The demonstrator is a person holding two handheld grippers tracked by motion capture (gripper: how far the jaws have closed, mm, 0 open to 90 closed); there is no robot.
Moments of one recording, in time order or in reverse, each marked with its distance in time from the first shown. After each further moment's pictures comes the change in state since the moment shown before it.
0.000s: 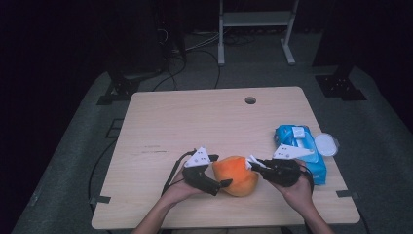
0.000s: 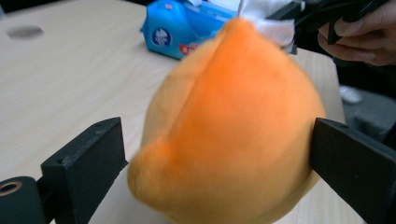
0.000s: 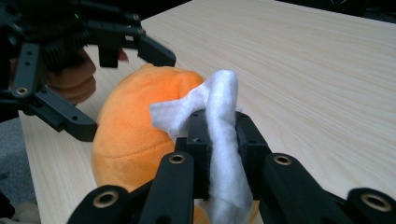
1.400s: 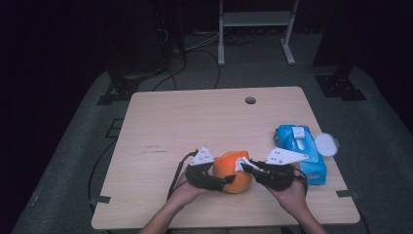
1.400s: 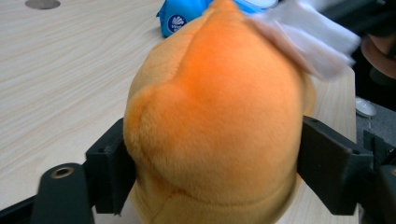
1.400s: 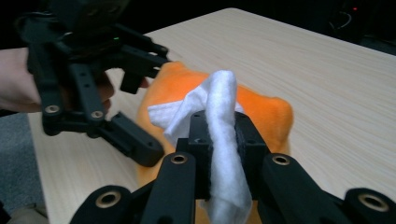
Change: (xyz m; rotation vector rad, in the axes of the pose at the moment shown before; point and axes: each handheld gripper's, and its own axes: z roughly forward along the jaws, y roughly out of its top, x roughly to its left) left arm -0.013 0.009 0.003 0.045 0.098 -0.076; right arm 0.026 0.011 0.002 -0.046 -0.016 -0.079
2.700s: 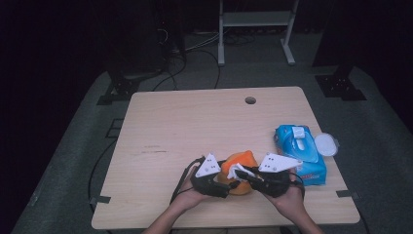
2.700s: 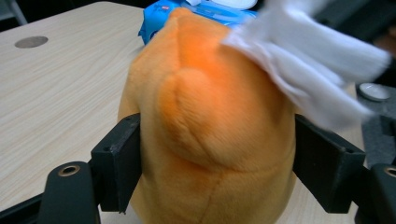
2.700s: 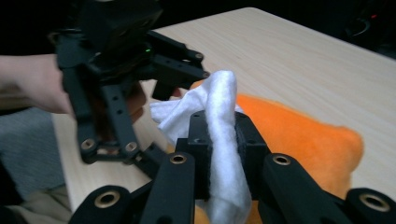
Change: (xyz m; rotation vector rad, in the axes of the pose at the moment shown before) left arm -0.018 -0.009 0.009 -0.050 0.011 0.163; right arm 0.023 0.006 0.001 0.023 0.038 -0.087
